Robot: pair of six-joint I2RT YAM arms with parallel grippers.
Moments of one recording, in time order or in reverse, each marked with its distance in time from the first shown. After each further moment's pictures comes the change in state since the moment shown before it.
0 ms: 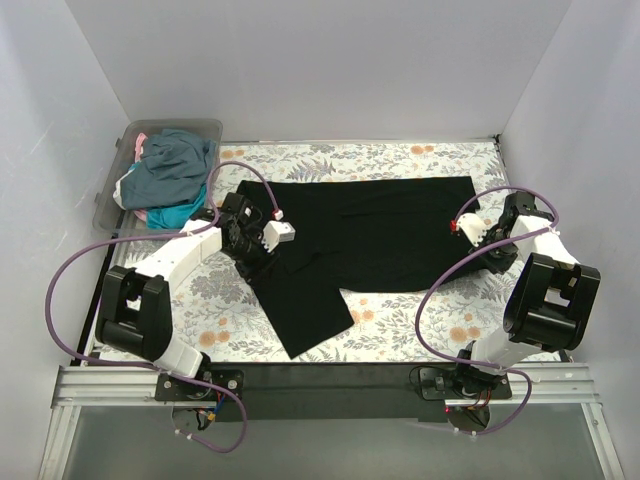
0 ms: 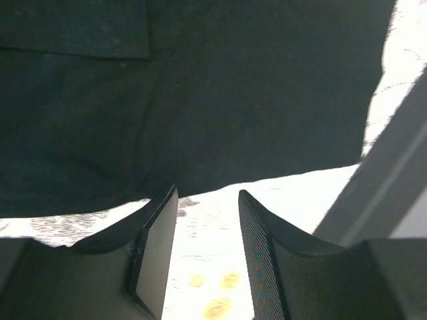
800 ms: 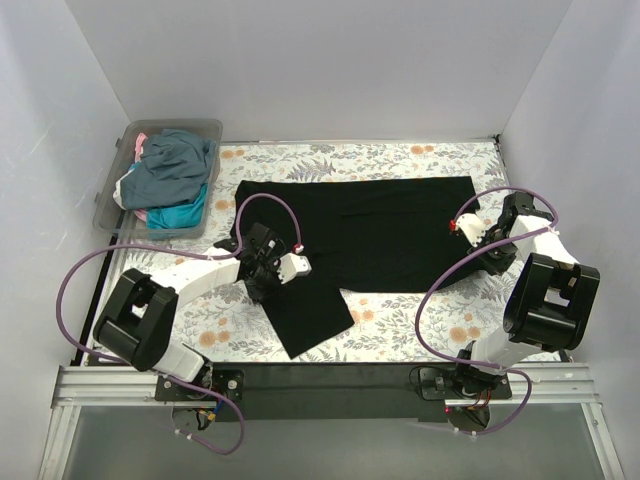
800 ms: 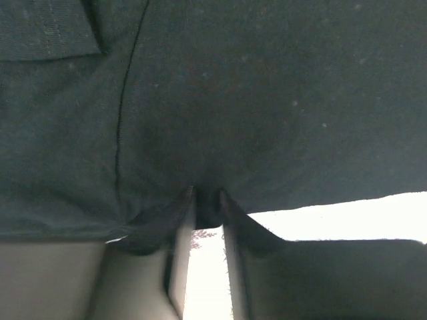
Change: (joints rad) left arm -0.216 -0.029 -0.242 0.282 -0.290 0.021; right arm 0.006 0.000 0.000 -0.020 -0.014 0.029
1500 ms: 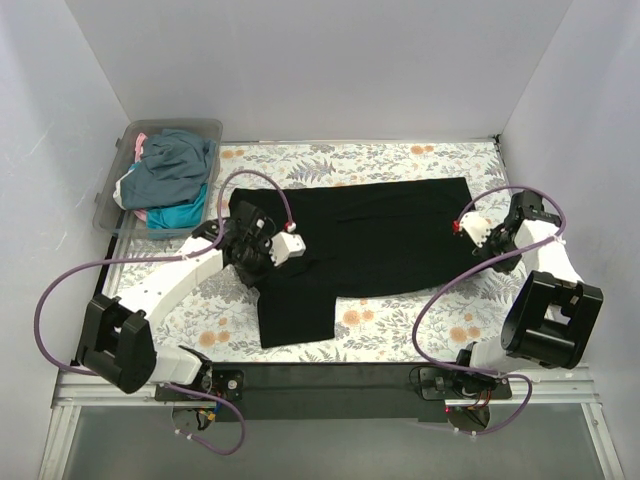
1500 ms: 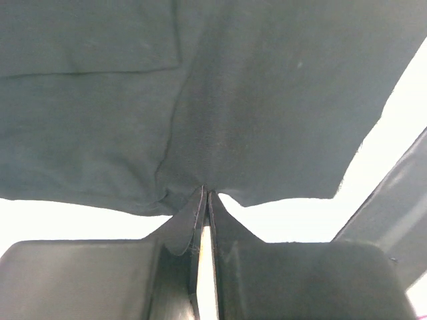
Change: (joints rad) left arm 0.026 -0.148 0.168 -0.250 0.012 -0.008; right arm -0.018 -0.112 -0.017 -0.034 0.003 -0.071
